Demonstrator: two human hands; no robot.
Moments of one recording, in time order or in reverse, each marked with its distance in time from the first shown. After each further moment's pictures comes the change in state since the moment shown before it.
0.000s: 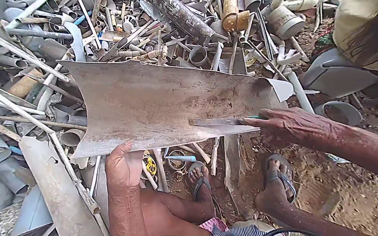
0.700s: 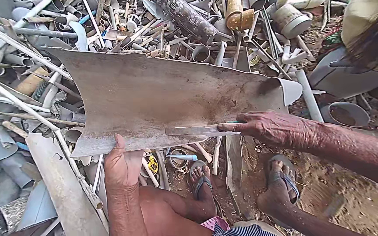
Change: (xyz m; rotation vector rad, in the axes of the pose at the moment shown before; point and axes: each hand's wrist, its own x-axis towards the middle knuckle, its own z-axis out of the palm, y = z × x) left_hand -0.002 0.008 -0.003 -0.129 -0.123 0.034; right_hand 0.040 -0.026 -0.009 0.123 0.092 -0.209
